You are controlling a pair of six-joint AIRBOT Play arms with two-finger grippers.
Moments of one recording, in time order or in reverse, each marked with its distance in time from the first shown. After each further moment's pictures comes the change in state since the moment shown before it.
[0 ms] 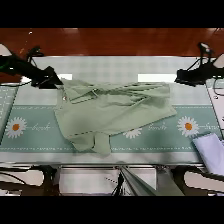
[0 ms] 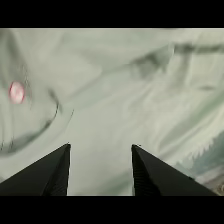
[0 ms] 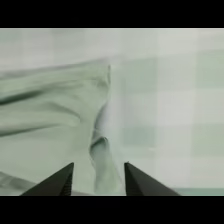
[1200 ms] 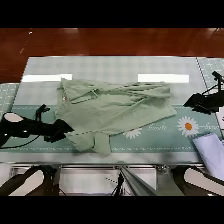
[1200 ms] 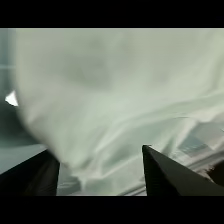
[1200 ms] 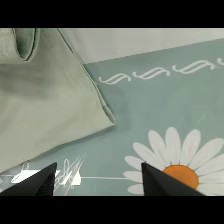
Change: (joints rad) left arm 0.050 0.466 -1.072 -0.159 0.362 0.077; right arm -0.289 0.134 -0.298 0.189 0.207 -0.200
